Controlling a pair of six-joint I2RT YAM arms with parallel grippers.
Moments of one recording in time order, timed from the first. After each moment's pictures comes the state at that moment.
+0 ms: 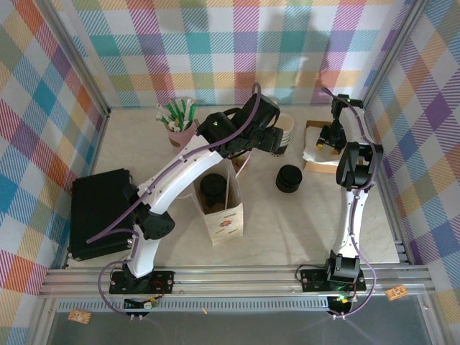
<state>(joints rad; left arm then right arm) -0.92 2.03 2.44 -1.16 -0.29 -0.39 -0.11 2.50 2.31 -1.31 0.01 0.37</state>
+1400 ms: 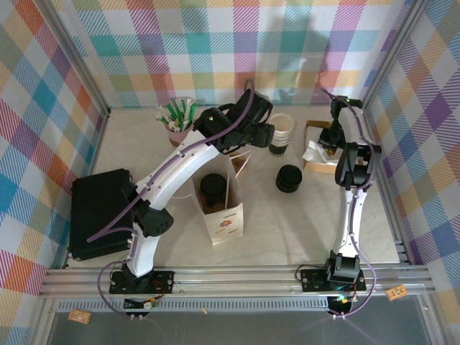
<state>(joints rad) -0.86 2.03 2.42 -1.18 -0.28 -0.39 -0.11 2.53 2.37 -1.38 0.02 0.36</state>
